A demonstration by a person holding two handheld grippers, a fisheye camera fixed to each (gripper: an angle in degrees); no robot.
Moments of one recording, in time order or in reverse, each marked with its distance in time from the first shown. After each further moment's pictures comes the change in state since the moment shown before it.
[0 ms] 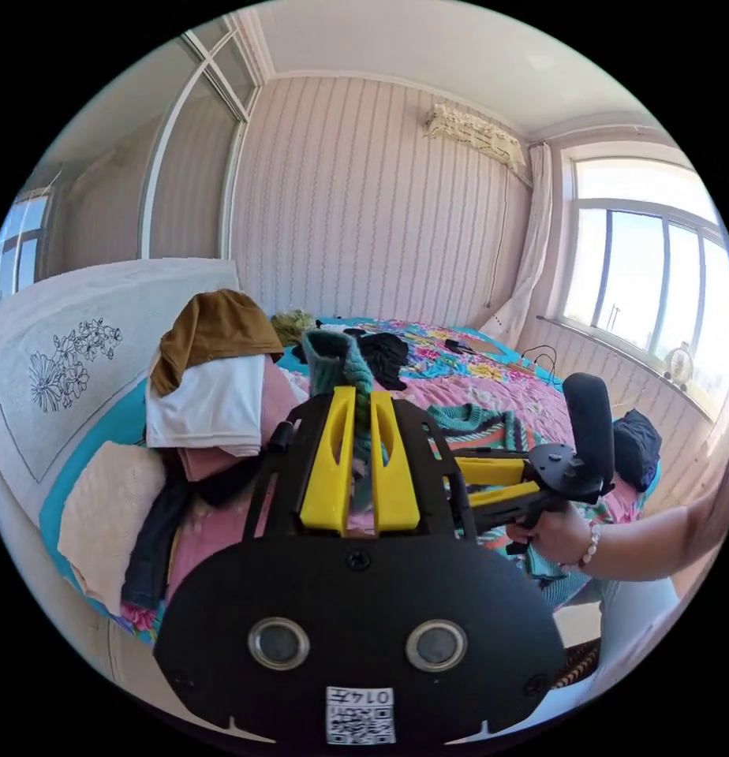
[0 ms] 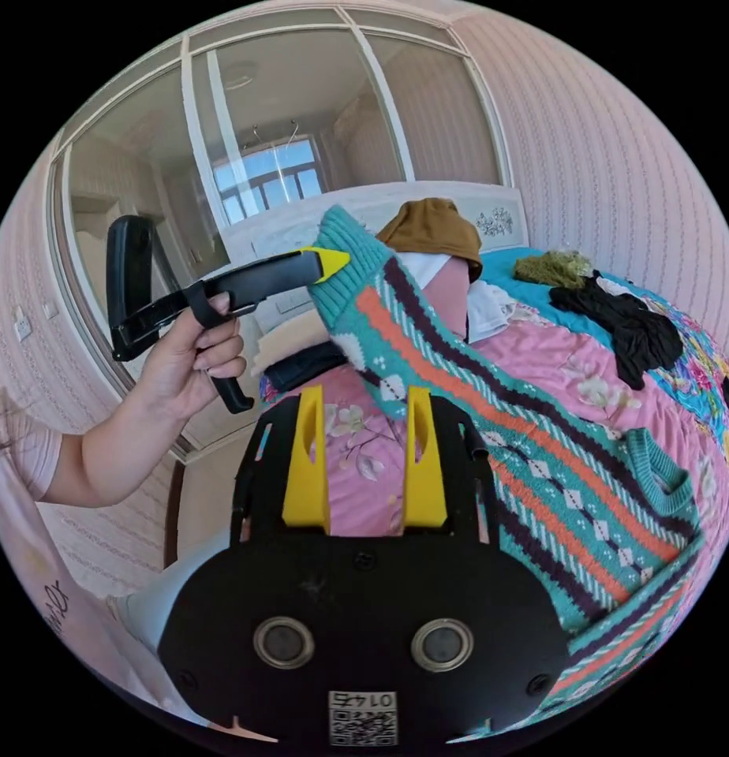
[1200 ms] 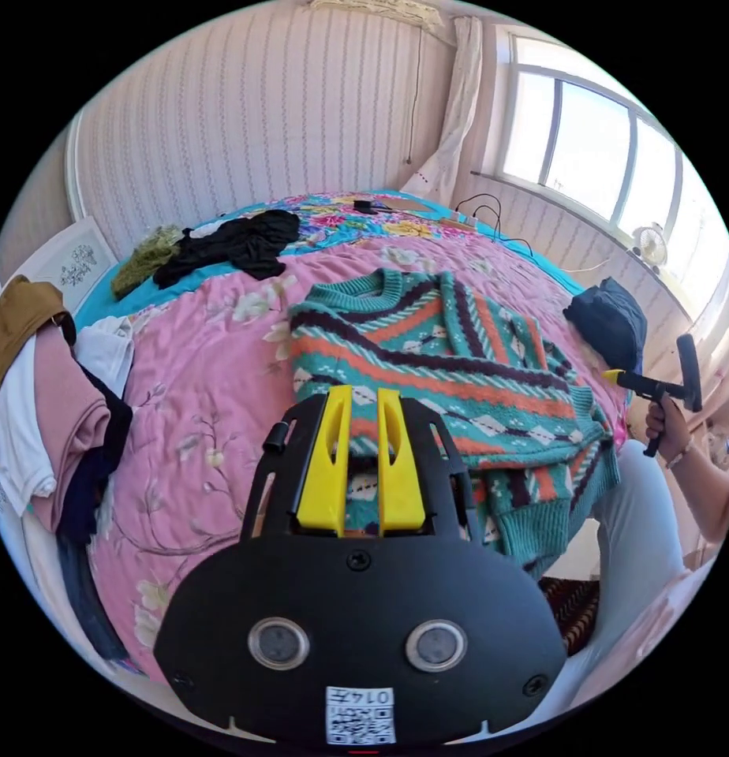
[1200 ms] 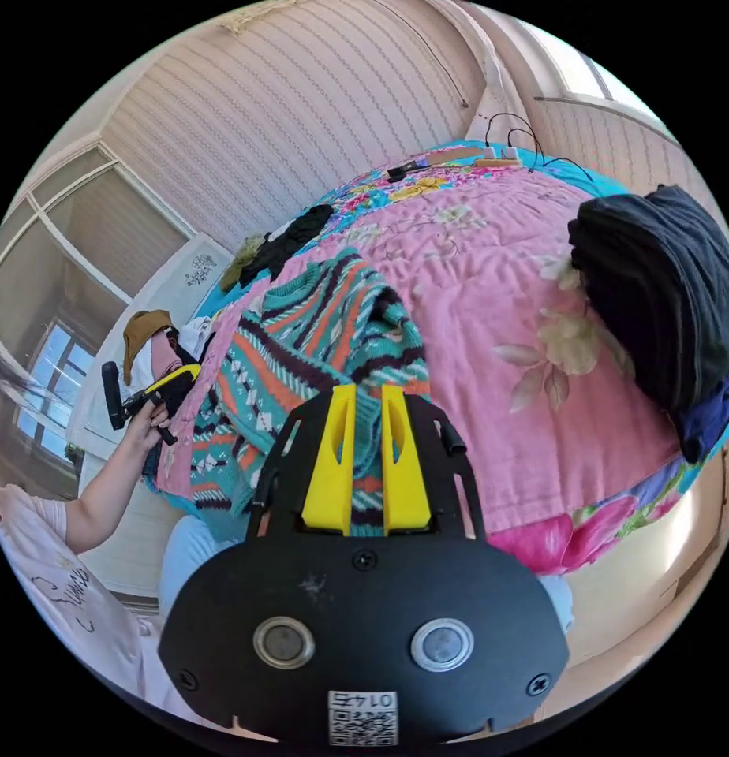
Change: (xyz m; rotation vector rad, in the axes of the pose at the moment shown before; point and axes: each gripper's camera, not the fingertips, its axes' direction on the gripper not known) left arm 0.200 -0.044 0.299 -0.470 0.172 0.211; right arm 0.253 0.253 -0.395 0.068 0.465 0.871
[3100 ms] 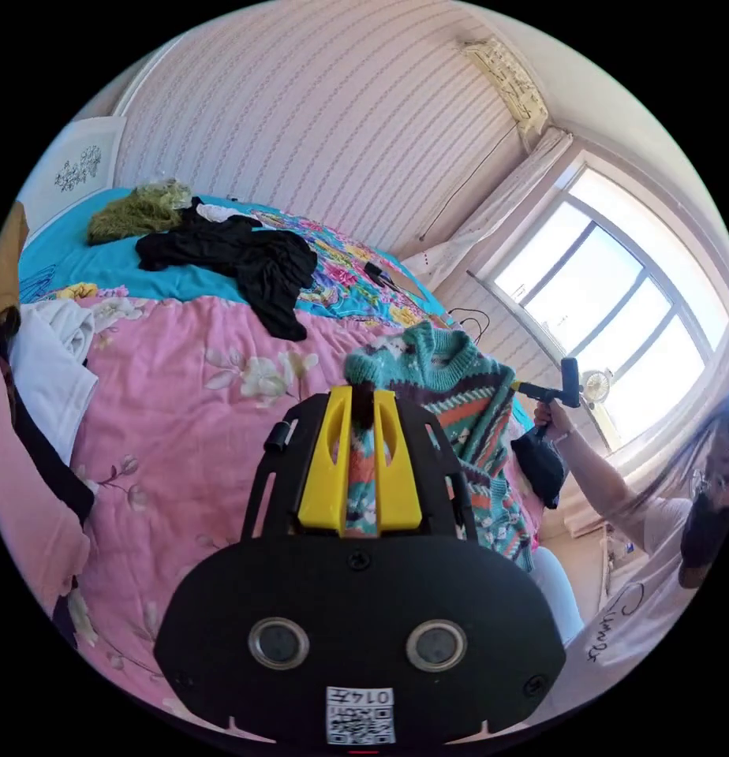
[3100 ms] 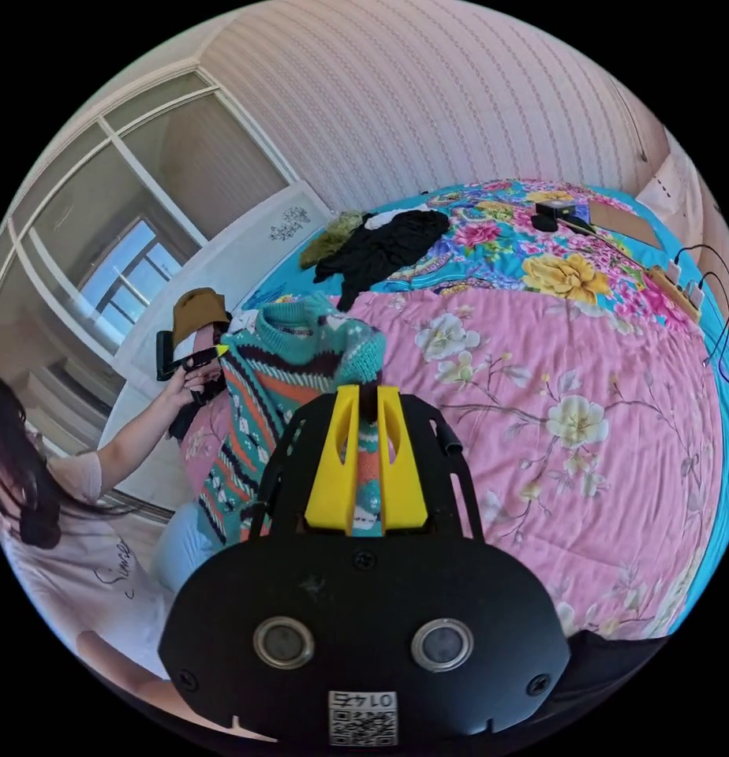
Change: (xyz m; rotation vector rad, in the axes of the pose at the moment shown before) left arm -0.254 -0.066 0.030 0.186 0.414 -0.239; right arm -0.004 -0.300 0.013 -0.146 -0.271 -0.436
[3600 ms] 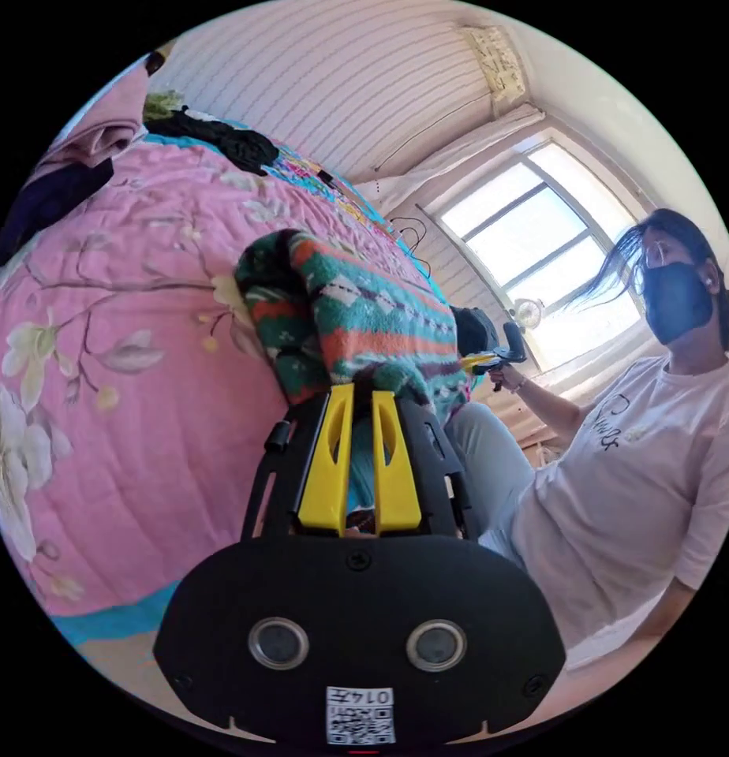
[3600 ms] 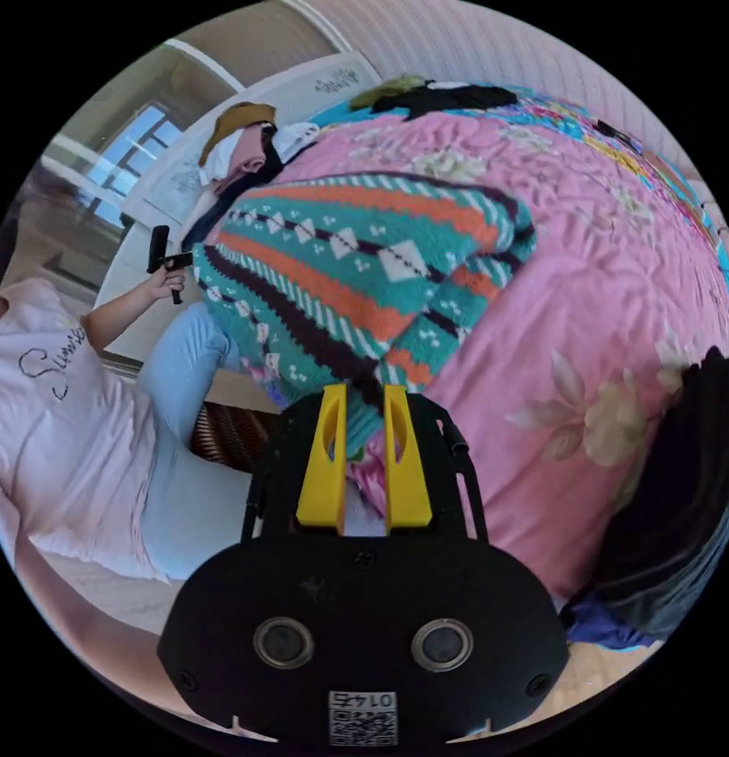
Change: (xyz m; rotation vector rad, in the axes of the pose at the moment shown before) left arm 0.050 0.303 -0.062 -0.251 0.148 -0.084; right arm -0.120 0.226 0.056 -0.524 0.063 -0.027
